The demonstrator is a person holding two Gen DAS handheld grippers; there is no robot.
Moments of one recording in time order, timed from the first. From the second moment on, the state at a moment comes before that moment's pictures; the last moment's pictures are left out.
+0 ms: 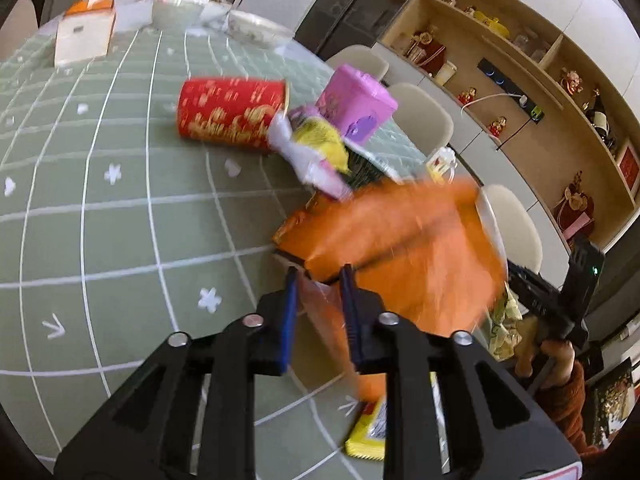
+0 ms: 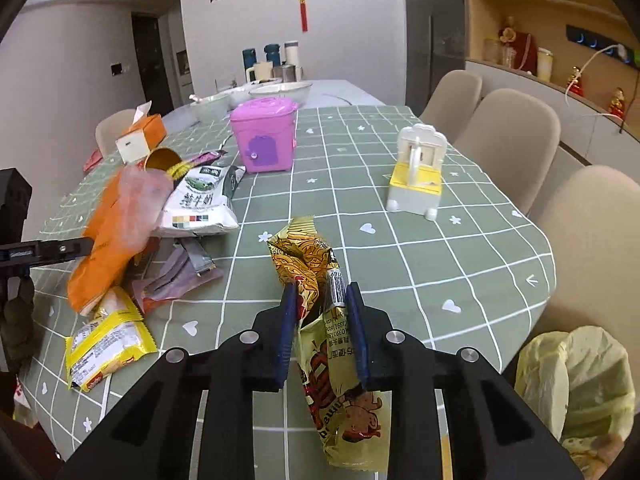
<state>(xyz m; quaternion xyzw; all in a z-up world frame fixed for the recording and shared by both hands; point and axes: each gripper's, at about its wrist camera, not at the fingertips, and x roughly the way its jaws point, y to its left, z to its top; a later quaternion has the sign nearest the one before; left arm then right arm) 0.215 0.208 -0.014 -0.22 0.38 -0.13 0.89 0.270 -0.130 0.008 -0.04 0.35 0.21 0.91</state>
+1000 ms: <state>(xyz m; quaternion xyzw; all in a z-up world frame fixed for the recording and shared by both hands) 0.280 -0.107 0.096 -0.01 0.24 -0.23 0.94 0.189 -0.370 0.075 0.04 0.24 0.01 0.97</state>
